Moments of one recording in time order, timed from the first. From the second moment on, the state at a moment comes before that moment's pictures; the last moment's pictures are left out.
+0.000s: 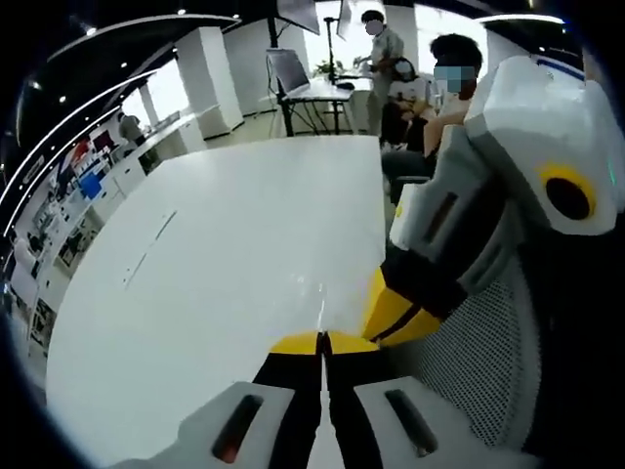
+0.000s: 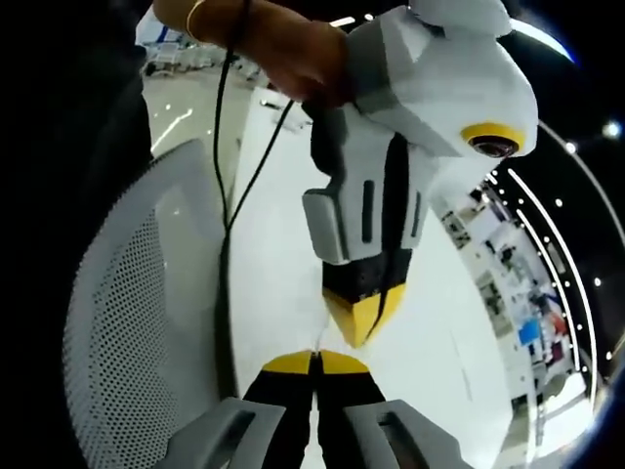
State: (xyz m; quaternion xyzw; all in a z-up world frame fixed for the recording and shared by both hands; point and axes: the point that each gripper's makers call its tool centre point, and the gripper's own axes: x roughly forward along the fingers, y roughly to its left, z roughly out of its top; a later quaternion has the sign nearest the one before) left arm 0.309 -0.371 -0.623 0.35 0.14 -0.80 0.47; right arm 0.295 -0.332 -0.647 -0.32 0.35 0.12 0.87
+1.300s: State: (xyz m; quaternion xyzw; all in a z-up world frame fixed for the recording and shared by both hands) left arm 0.330 -0.416 -0.568 0.37 0.00 -0.79 0.50; right arm 0.302 -0.335 -0.645 -0.31 0.34 0.12 0.88
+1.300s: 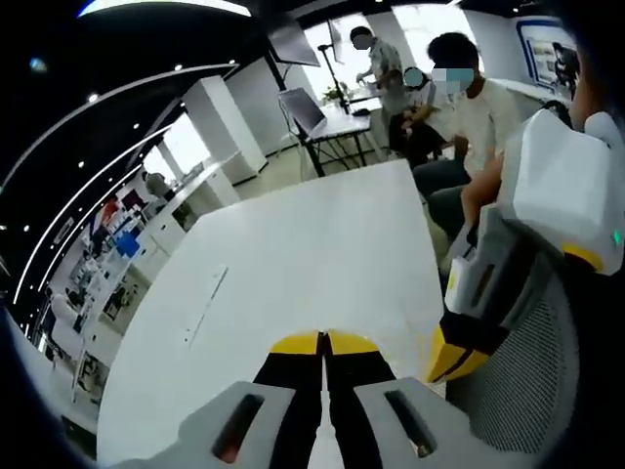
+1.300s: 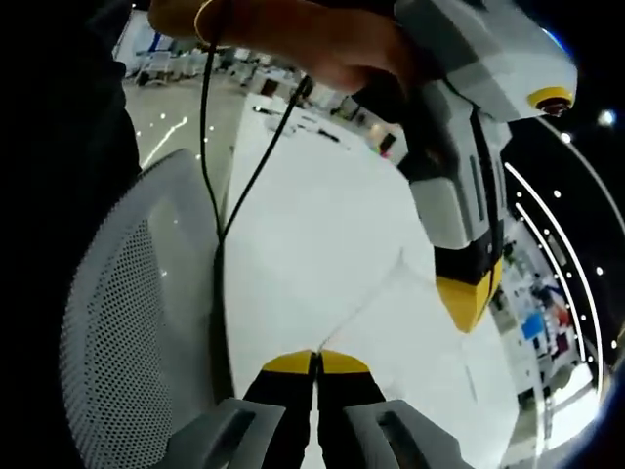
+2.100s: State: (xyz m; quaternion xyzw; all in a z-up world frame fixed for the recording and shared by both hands) left arm 0.342 -0.419 -0.568 0.33 0.05 -0.78 0.53; right arm 0.298 -0.336 -0.641 -0.26 0.34 0.10 0.90
